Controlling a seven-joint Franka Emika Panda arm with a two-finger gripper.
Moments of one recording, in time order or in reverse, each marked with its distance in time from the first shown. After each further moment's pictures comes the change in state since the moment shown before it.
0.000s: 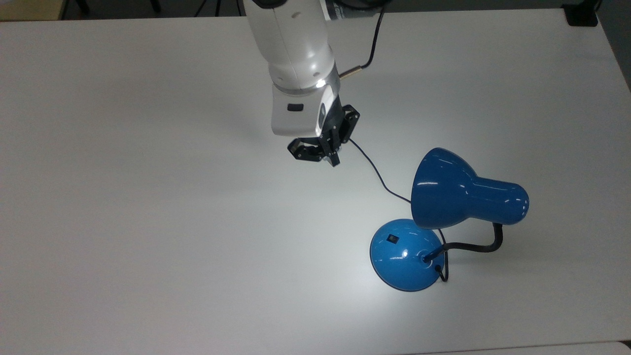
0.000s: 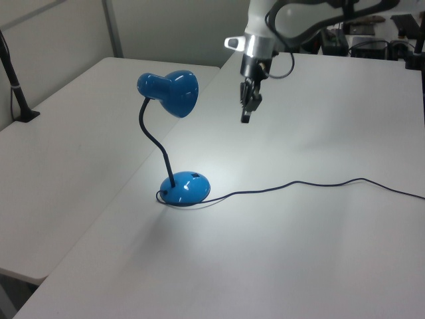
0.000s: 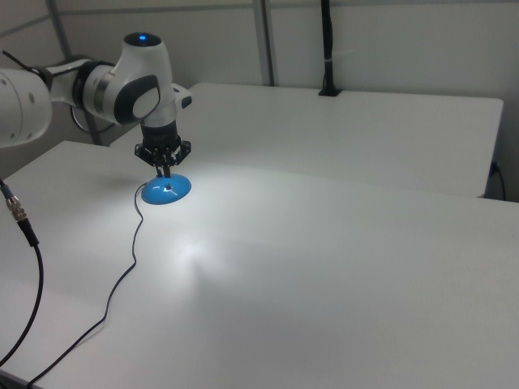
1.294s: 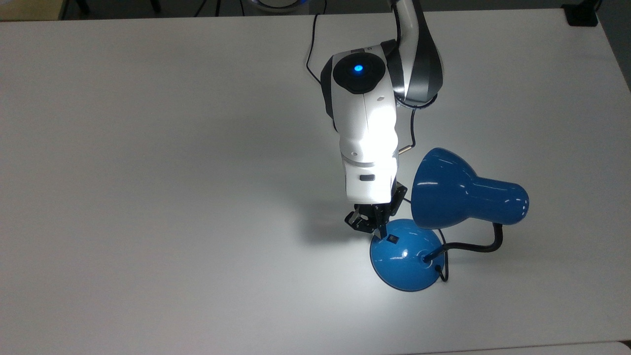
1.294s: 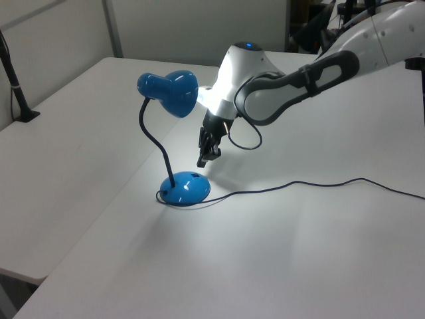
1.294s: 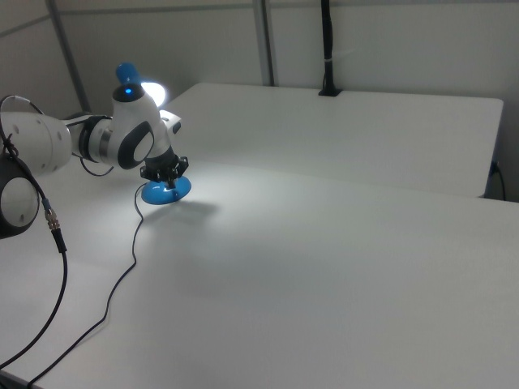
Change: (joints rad) arm 0.116 0.330 0.000 0.175 0.000 0.380 -0.001
